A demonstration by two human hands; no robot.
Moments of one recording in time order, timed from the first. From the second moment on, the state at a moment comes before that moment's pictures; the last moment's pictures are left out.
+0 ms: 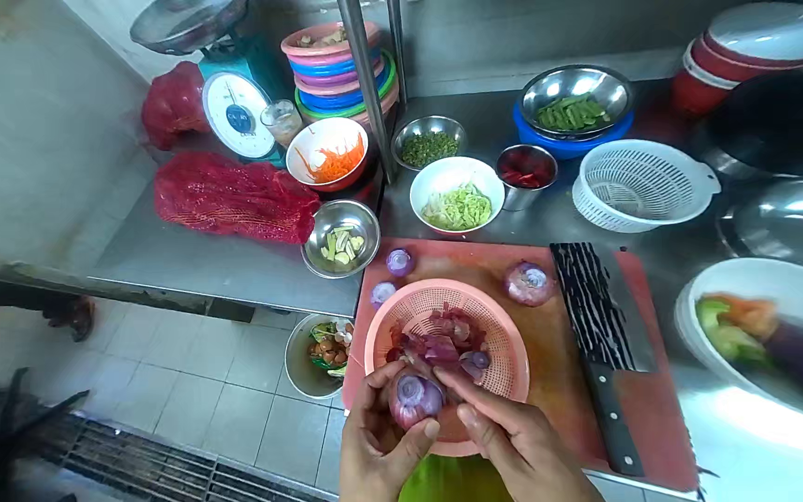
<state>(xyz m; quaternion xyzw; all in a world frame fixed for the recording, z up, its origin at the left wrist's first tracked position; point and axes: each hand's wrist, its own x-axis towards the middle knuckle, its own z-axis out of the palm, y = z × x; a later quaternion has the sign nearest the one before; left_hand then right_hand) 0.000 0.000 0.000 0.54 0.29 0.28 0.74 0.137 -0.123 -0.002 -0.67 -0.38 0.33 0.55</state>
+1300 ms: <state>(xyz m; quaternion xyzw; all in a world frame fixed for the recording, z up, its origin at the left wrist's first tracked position) 0.005 -0.007 0.008 0.41 0.35 0.31 0.78 0.148 -0.128 0.036 -0.54 -0.29 0.53 0.59</state>
